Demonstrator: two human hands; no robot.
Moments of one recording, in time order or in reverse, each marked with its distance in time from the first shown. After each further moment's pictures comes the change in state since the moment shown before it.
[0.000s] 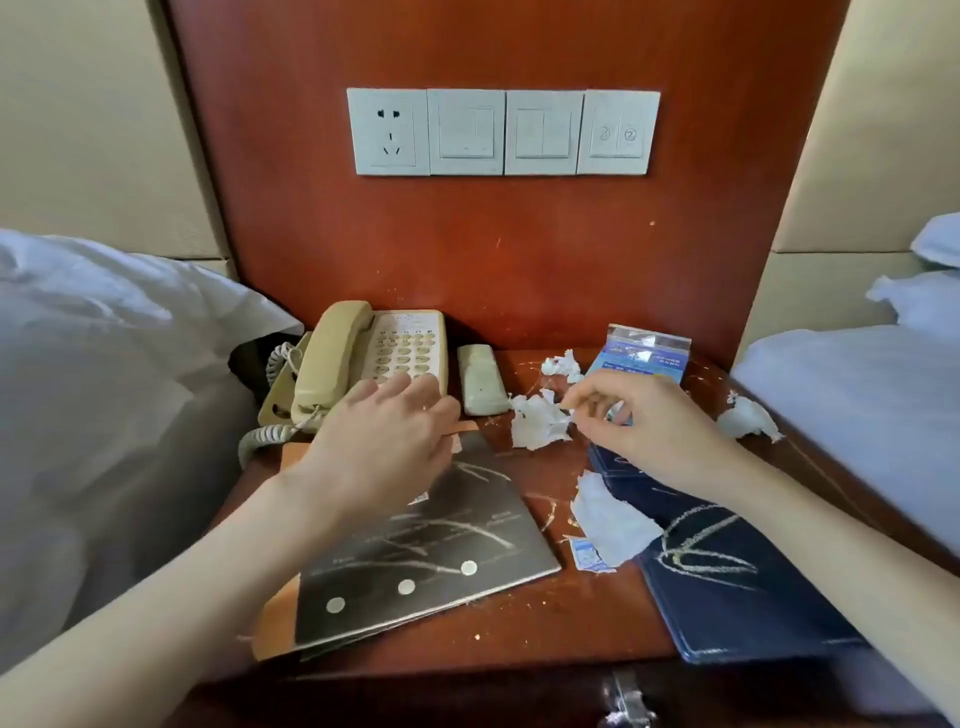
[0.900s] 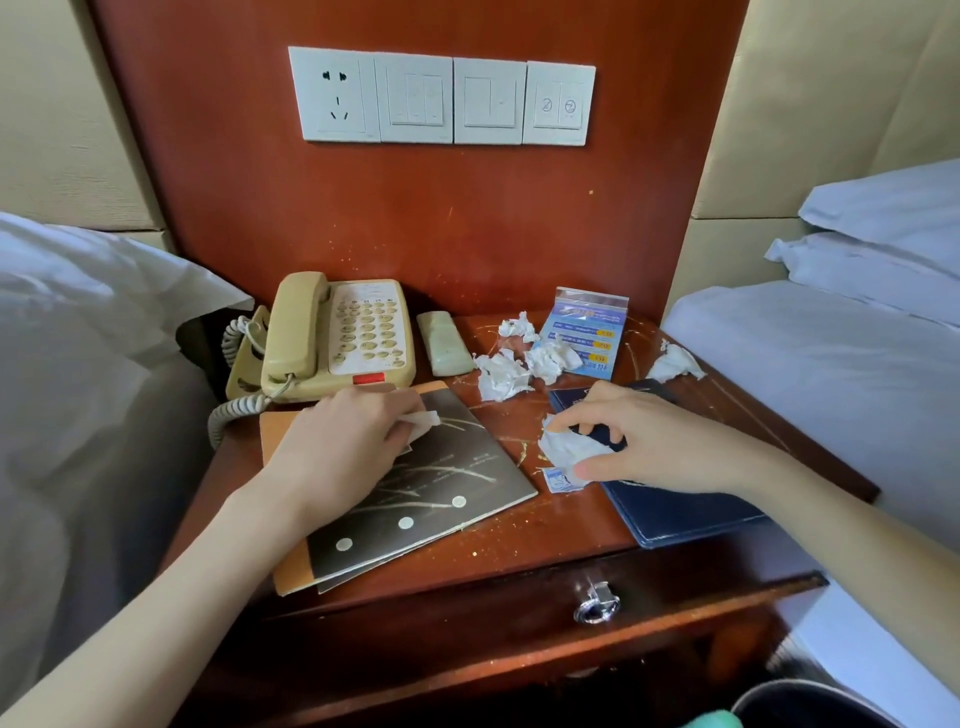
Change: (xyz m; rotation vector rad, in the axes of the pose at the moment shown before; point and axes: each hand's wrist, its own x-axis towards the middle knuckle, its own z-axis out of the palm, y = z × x) left_hand -0.033 -0.006 0.000 -0.476 -0.041 -0.049; right_hand -0.061 -0.033 -0.016 -0.173 -0.410 0.278
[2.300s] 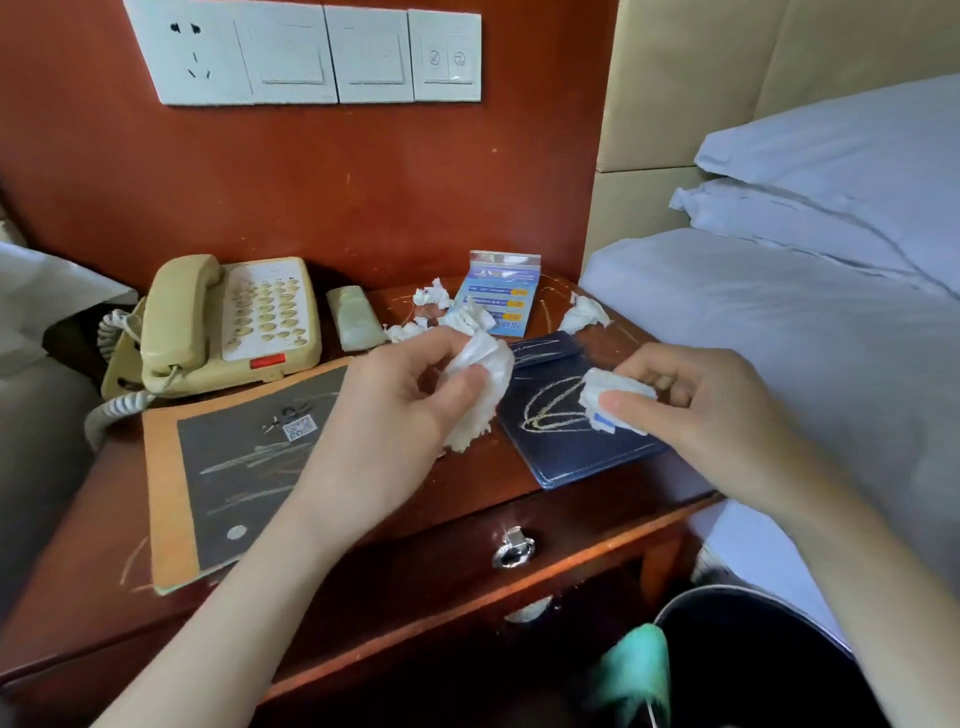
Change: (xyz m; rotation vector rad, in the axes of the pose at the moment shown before) left_hand 0.000 0.115 0.008 -0.819 0.132 0.070; right_hand -0.108 -0.001 -0.003 0.307 0.628 0.101
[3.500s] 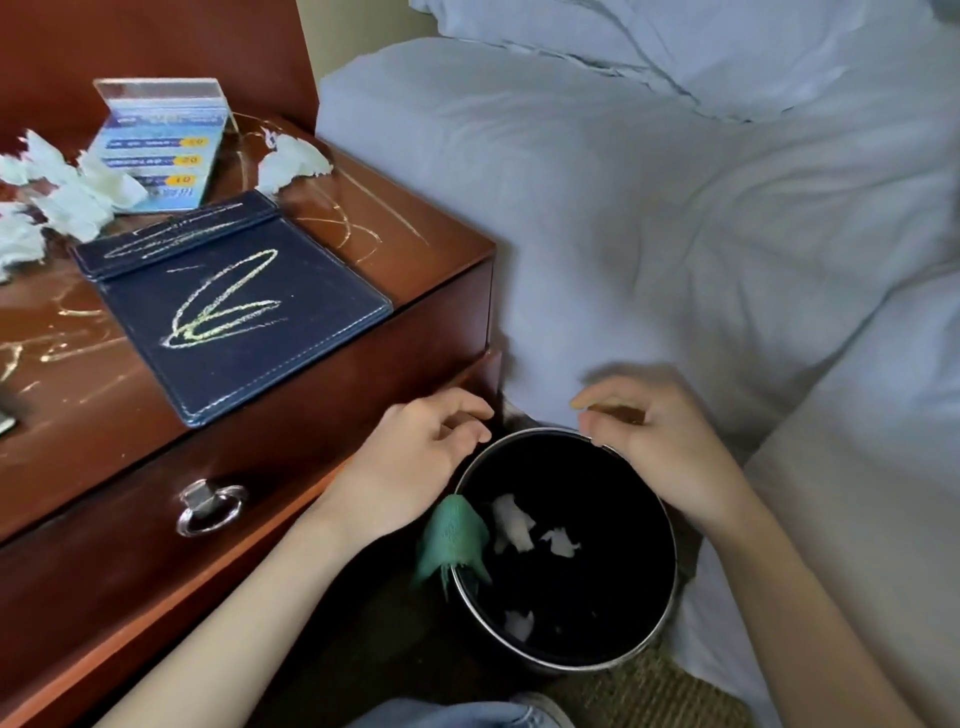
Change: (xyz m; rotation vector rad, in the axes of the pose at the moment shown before) left_hand -0.031 -0.027 0.211 -0.077 -0.718 -0.278; right_hand -0.154 0.137 -0.043 0.080 0.213 0.653
